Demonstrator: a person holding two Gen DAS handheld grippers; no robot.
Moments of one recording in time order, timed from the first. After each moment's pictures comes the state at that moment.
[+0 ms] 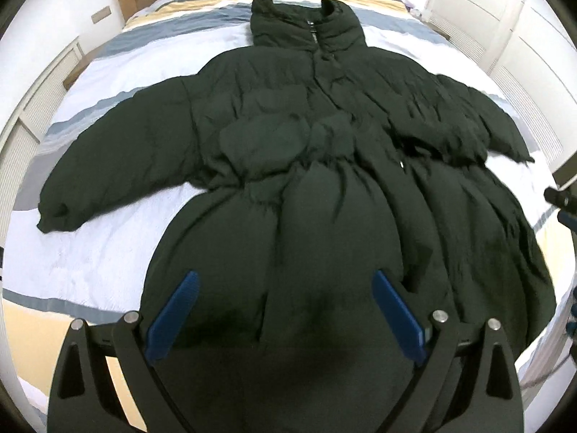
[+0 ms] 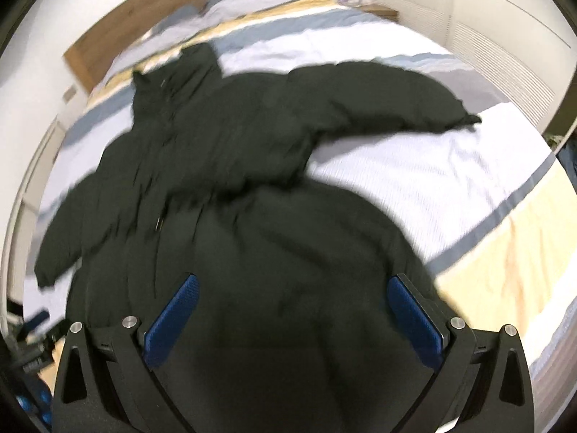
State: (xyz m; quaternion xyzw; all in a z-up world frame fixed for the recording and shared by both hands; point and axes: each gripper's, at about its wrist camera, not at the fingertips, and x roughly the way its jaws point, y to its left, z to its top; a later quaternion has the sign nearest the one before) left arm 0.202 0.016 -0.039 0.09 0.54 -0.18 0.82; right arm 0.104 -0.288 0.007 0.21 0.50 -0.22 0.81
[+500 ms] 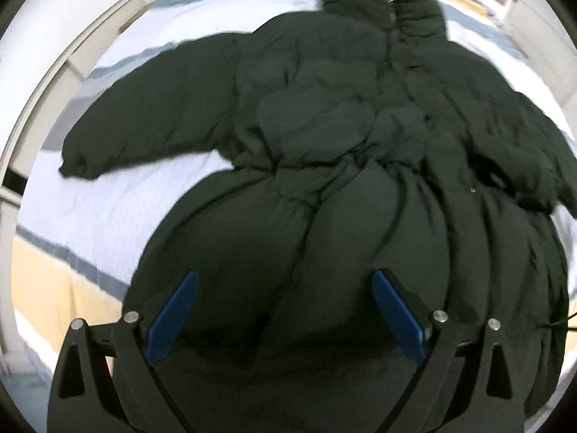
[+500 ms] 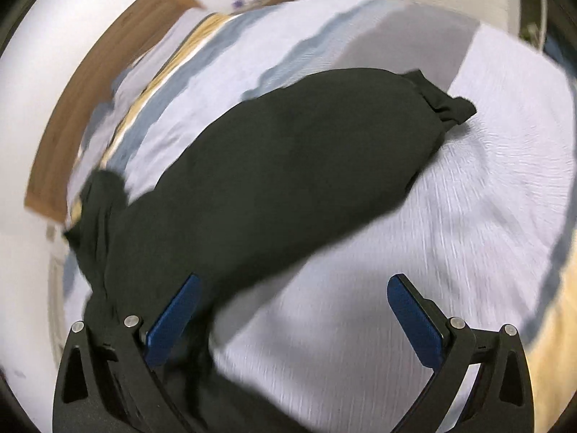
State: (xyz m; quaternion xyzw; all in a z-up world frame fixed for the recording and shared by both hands) left arm 0.229 -0.005 -0.081 0.07 0.59 -0.01 0.80; right arm 0.167 -0.543 -0.083 0.42 0.41 -0.28 0.75
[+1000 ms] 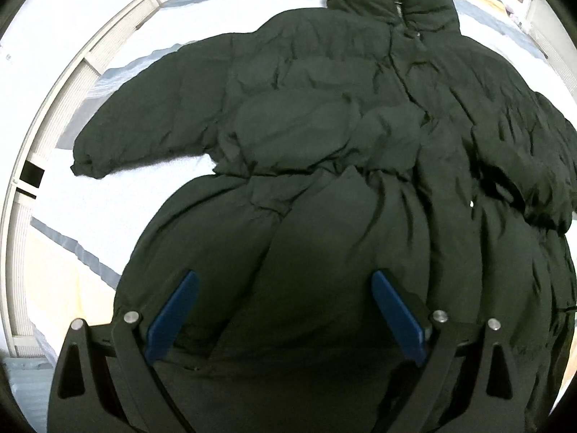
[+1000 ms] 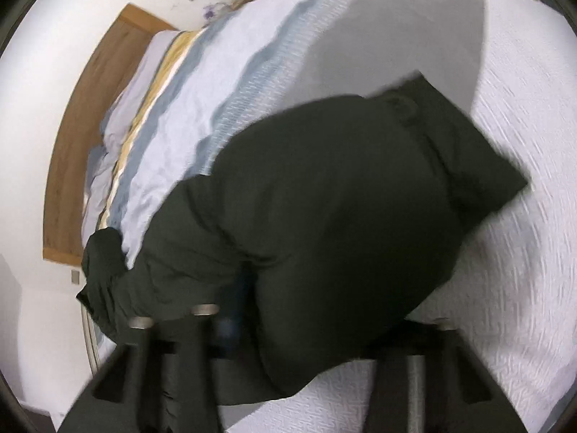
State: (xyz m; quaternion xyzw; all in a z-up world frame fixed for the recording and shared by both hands) left arm 0.236 -0.042 -0.081 0.09 0.59 0.03 0.80; right arm 0.199 -0.641 -0.123 0.49 0.39 -0.26 0.74
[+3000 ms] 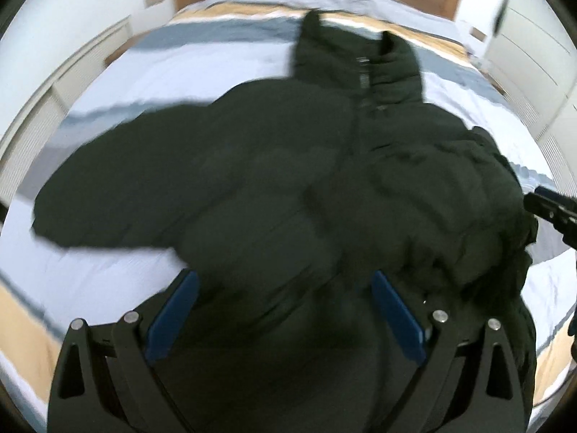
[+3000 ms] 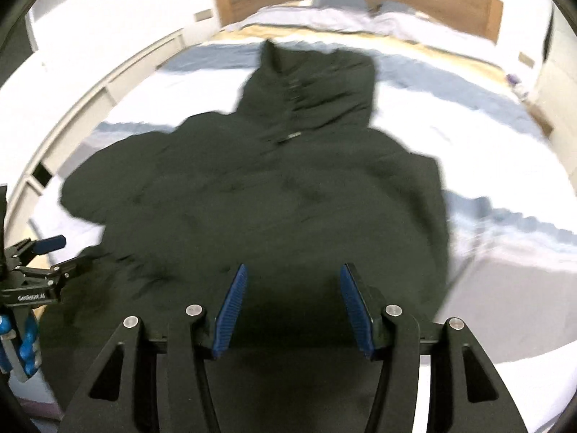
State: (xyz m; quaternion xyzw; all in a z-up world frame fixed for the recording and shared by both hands) left arm 0.301 -0.058 -0.053 0.04 0.52 -0.08 0.85; right arm 0.320 -0.316 -0.007 0.01 0.51 0.04 0.86
